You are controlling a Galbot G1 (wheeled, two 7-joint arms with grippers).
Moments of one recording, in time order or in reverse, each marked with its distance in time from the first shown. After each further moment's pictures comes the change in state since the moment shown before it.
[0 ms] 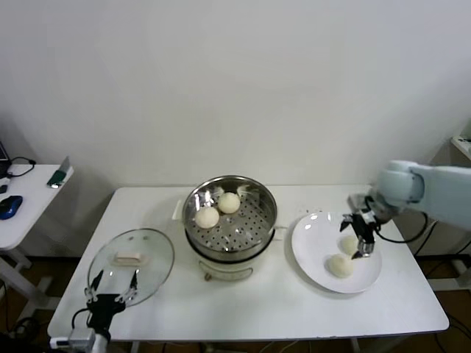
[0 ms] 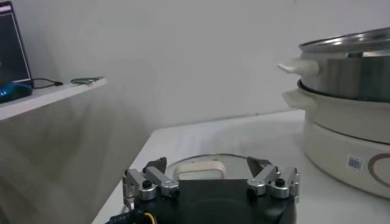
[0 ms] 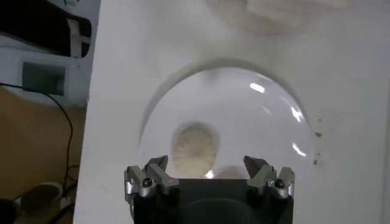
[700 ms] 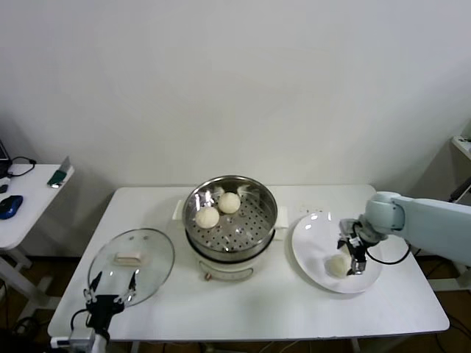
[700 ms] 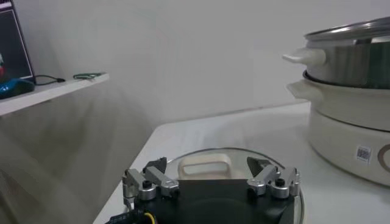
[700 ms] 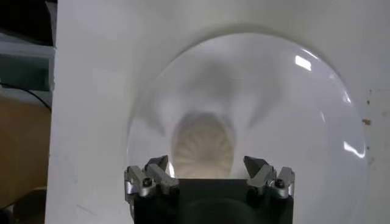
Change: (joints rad) left arm -0.012 0.004 -0.003 0.026 0.008 -0.003 0.000; right arm -0.310 0.034 0.216 -0.128 -0.111 -0.041 0.054
